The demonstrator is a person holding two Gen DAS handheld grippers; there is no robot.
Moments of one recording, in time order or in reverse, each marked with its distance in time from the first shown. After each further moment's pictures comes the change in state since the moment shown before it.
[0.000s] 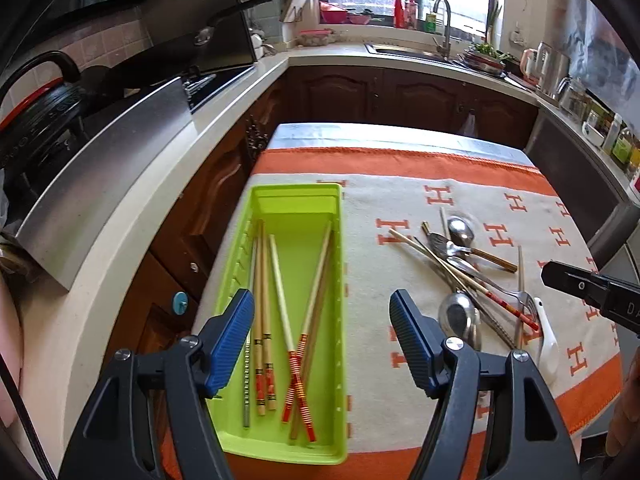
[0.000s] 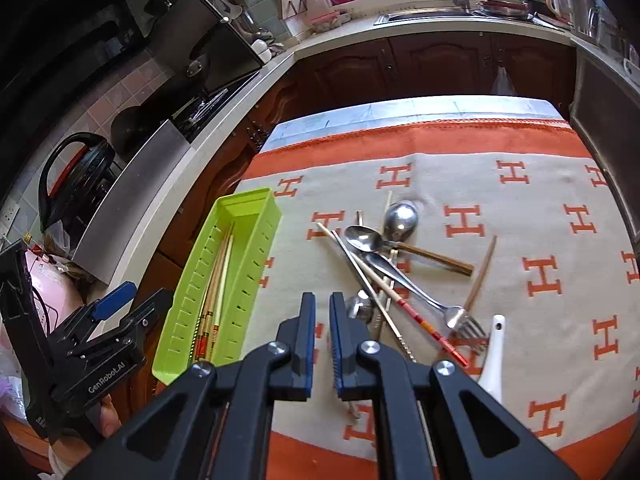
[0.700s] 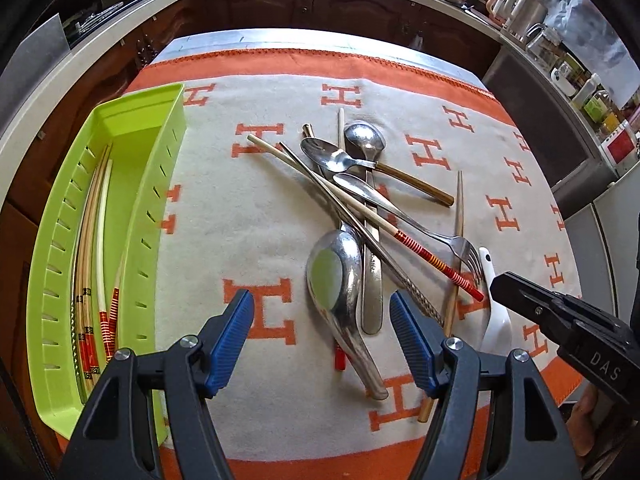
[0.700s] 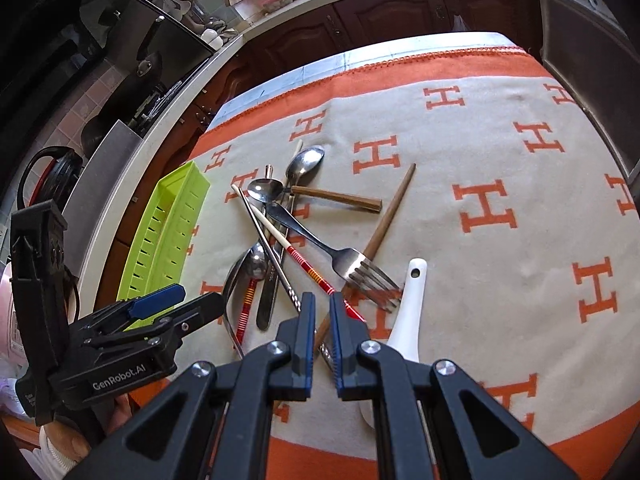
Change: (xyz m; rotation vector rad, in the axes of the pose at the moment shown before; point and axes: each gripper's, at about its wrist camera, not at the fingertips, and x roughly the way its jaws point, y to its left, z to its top) left arm 0.087 -0.100 -0.020 0.014 0.284 -0.197; right arm 0.025 -0.091 -0.036 0.112 0.100 0.023
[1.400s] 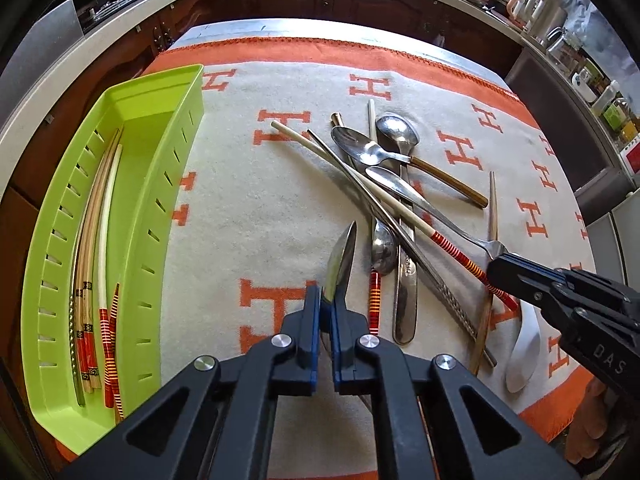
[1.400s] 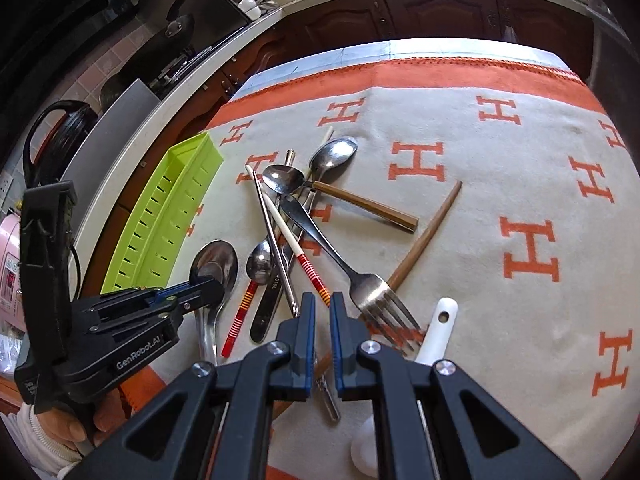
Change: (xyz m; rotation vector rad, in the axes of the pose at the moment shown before) left arm 0.015 0.012 -0.001 -0.035 -0.001 0.044; right arm 0.036 0.020 0.022 -0.212 0.074 0.017
